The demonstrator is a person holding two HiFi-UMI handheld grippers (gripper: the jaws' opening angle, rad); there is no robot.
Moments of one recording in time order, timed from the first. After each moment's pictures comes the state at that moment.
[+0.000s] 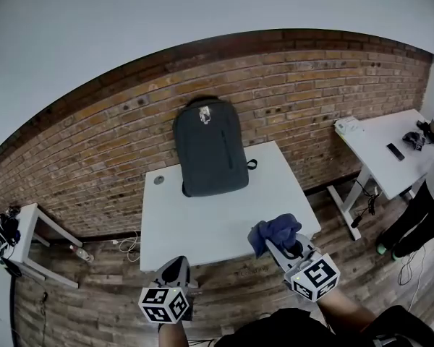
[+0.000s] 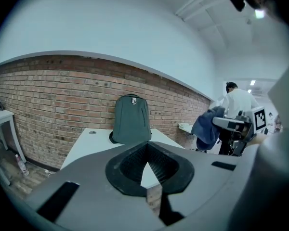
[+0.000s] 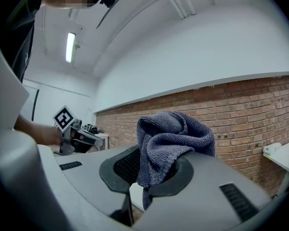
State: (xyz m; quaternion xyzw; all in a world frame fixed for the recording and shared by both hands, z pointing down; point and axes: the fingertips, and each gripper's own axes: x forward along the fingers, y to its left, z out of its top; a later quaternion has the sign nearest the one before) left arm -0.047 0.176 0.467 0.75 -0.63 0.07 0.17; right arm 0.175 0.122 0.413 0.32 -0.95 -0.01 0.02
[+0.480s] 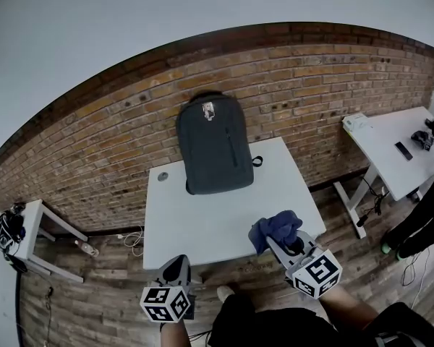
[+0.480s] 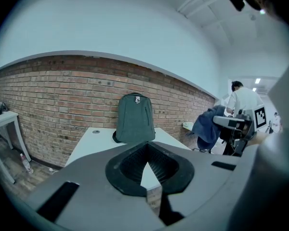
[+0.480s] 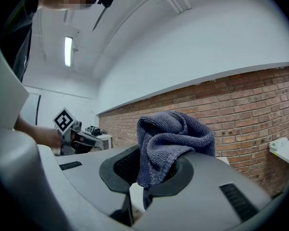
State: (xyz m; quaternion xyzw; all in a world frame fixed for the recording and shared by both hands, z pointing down) left arm -0.052 0.163 0.467 0.74 -0.65 0.08 0.18; right arm 0.169 0.098 0.415 0.30 -0.95 0.02 0.02
